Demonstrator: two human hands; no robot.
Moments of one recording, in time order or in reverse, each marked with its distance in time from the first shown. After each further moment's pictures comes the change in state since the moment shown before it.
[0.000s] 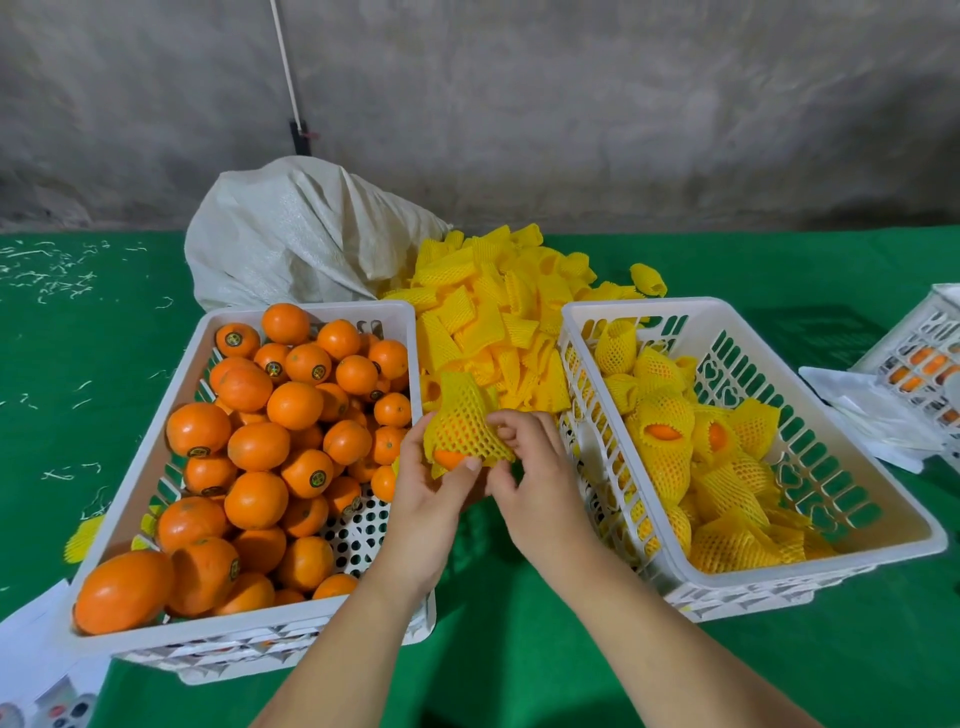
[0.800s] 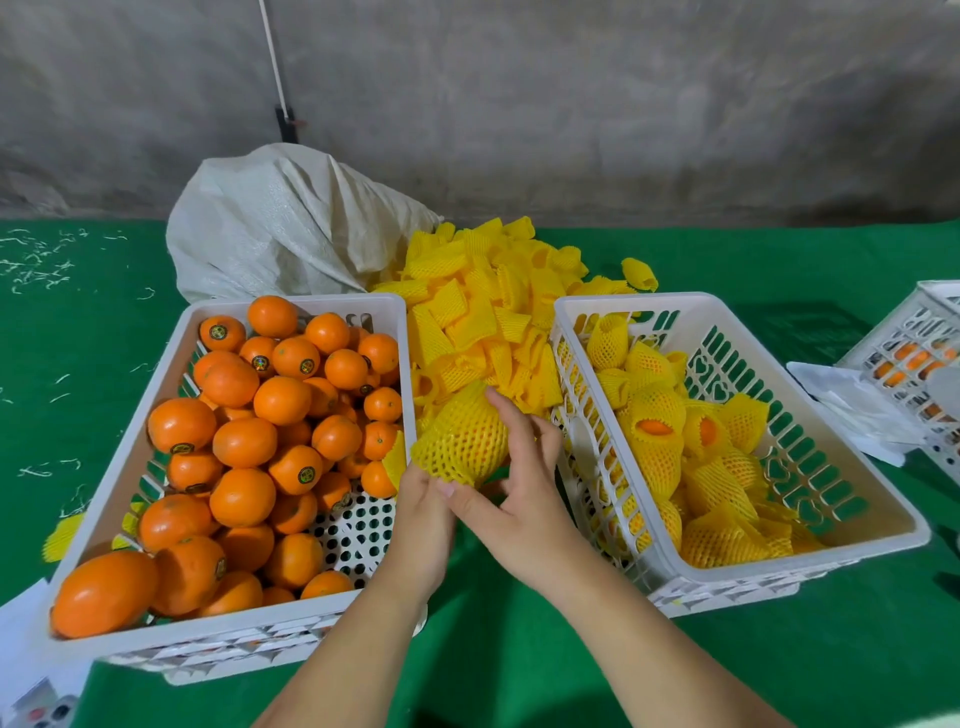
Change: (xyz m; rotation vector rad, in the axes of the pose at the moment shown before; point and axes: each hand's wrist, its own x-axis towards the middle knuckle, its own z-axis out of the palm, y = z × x) left_hand 0.000 -0.006 0.009 0.138 -0.077 0.174; right_hand -0.016 -0.018 -0.004 0.336 -0.185 0.162
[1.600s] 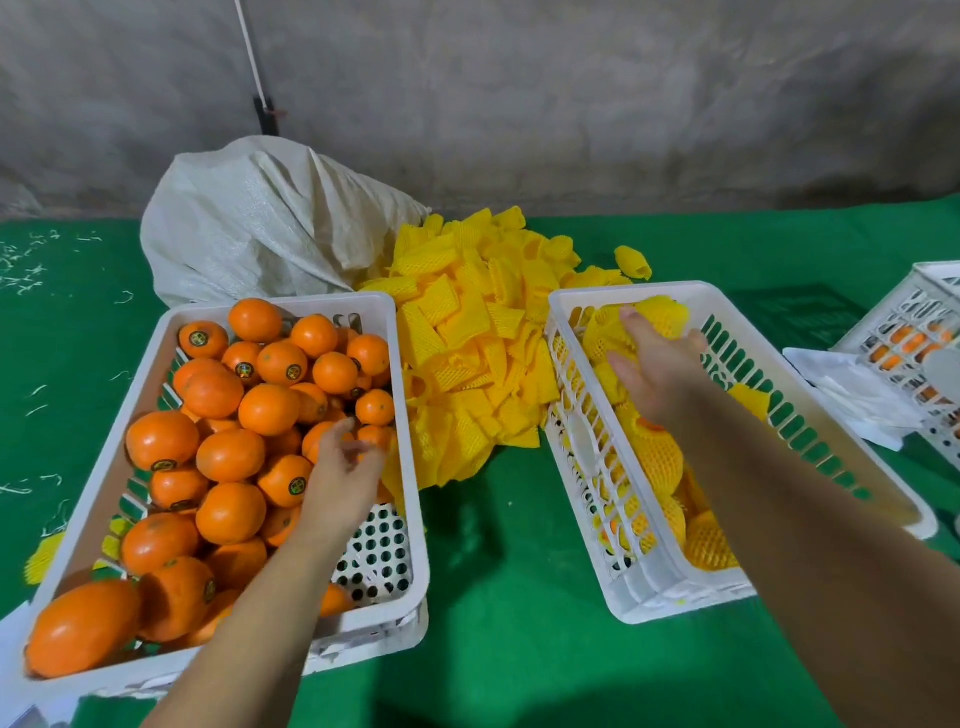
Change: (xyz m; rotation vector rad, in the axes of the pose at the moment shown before) left_hand 0.055 -0.016 -0.106 0.651 0.150 -0.406; right_hand 0.133 0.030 -0.144 0.434 0.672 0.559
